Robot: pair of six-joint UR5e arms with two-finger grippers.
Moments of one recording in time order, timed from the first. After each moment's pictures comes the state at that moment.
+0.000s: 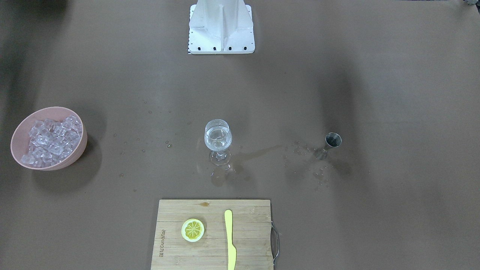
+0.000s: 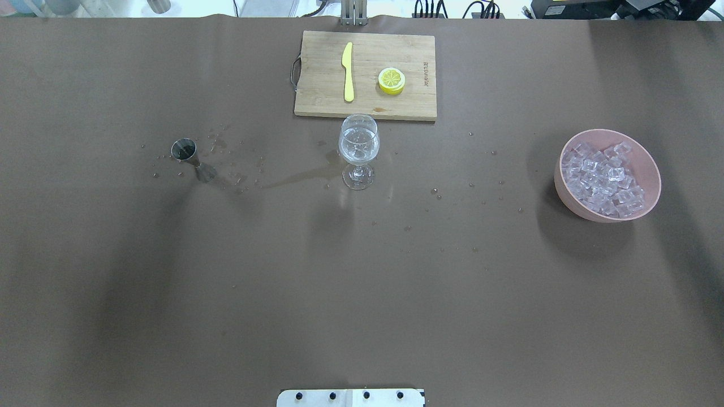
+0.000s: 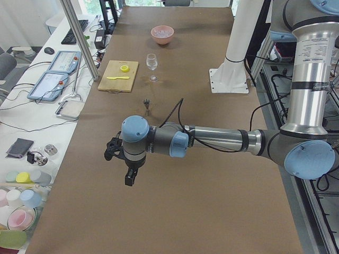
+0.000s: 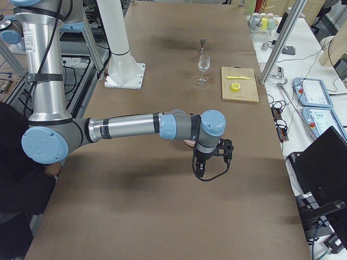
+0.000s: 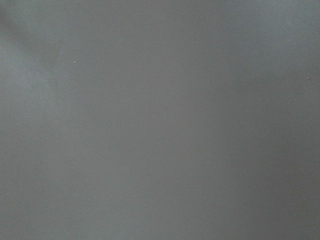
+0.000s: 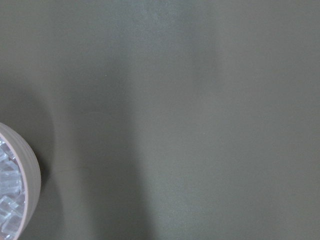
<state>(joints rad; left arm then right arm) -1.61 -1.59 -1.63 -1.68 -2.32 0.09 1.54 -1.53 1.69 -1.73 2.35 0.09</state>
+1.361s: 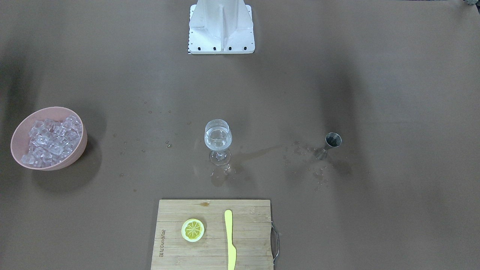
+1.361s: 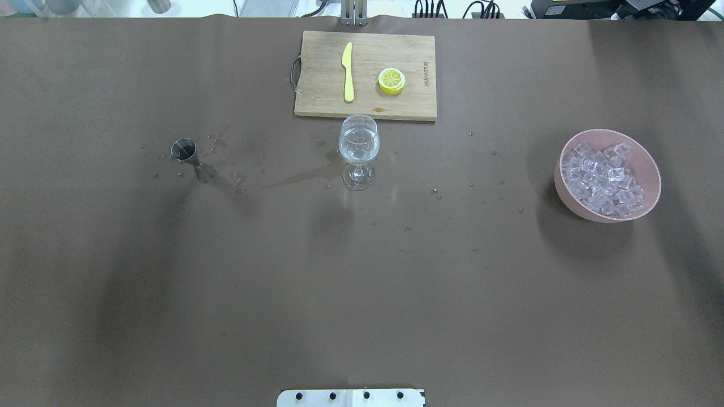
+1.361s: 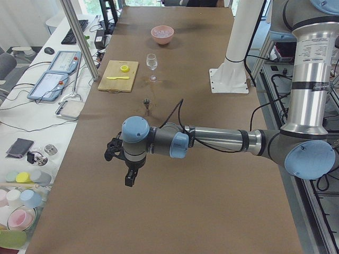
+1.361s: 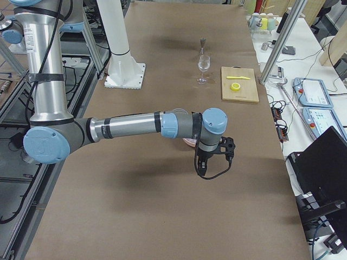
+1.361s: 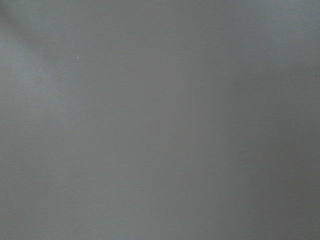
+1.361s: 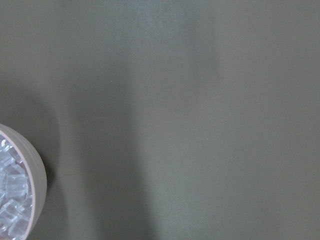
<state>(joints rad) -1.61 -1.59 -1.63 -1.69 -2.32 0.10 1.54 -1.52 1.69 -1.73 2.36 0.09</state>
